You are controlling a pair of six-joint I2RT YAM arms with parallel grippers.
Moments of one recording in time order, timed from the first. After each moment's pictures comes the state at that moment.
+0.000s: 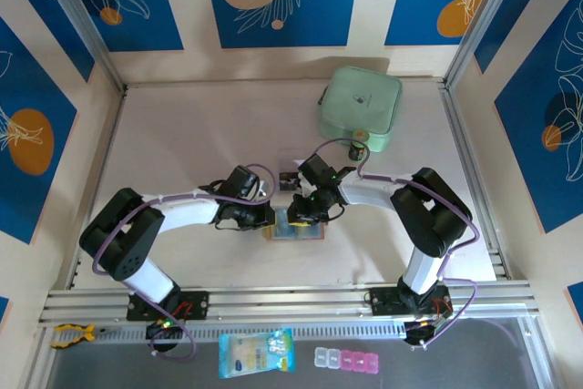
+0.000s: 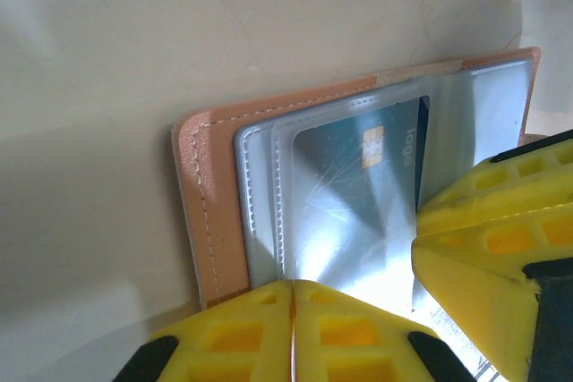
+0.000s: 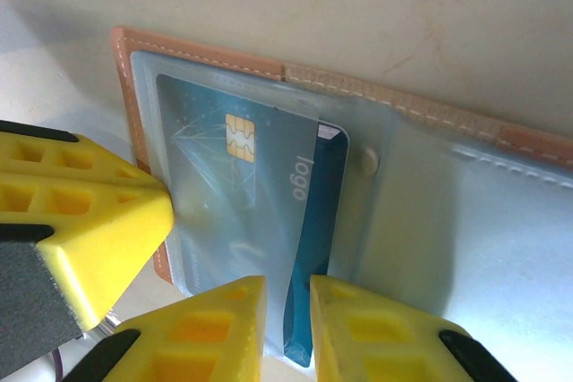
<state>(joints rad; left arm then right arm) -0.66 1.58 0.70 -0.18 0.44 -0.76 0.71 1.74 0.94 -0.42 -0.49 0.69</state>
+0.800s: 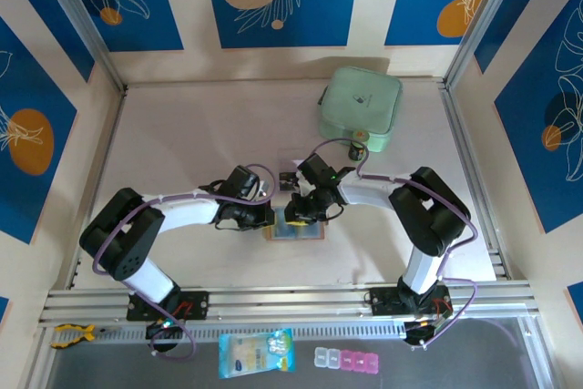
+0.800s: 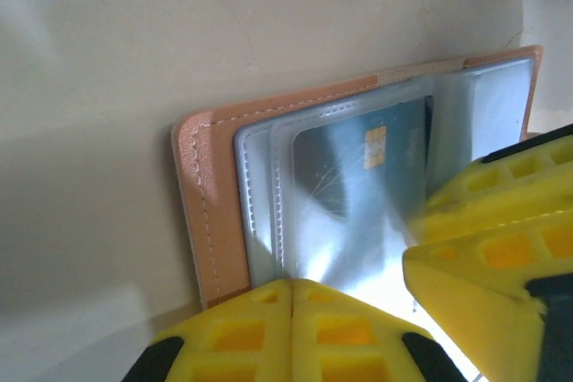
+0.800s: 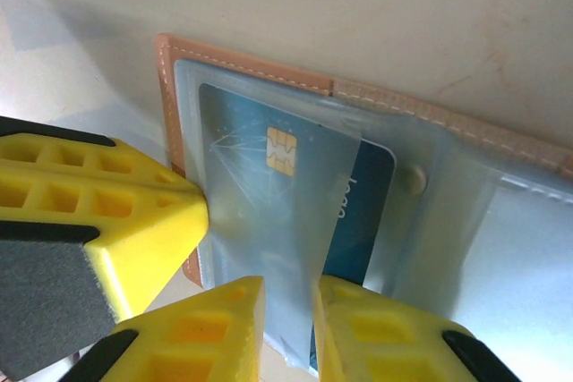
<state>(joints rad) -0.66 1.58 0.70 -0.18 0.44 -0.75 0.71 1.75 0.94 -0.38 -0.53 0.69</state>
